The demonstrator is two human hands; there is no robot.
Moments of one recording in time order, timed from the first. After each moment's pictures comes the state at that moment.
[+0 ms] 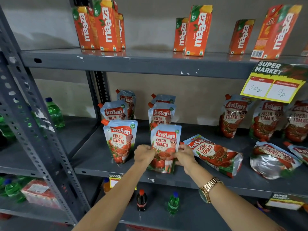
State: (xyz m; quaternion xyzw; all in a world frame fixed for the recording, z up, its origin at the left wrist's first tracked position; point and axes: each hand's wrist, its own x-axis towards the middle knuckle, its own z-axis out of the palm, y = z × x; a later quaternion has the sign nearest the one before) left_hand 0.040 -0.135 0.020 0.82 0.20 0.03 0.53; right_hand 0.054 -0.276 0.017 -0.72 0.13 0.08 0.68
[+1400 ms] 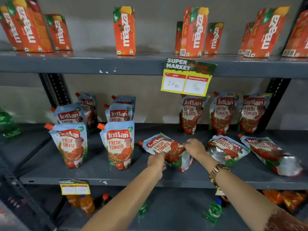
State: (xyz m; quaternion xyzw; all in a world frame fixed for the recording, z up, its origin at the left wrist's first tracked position) left_hand 0.044 -0.340 0.005 0.59 0.28 -0.09 0.75; right_hand 0.077 -0.479 0.034 -0.94 0.11 -0.01 0.33
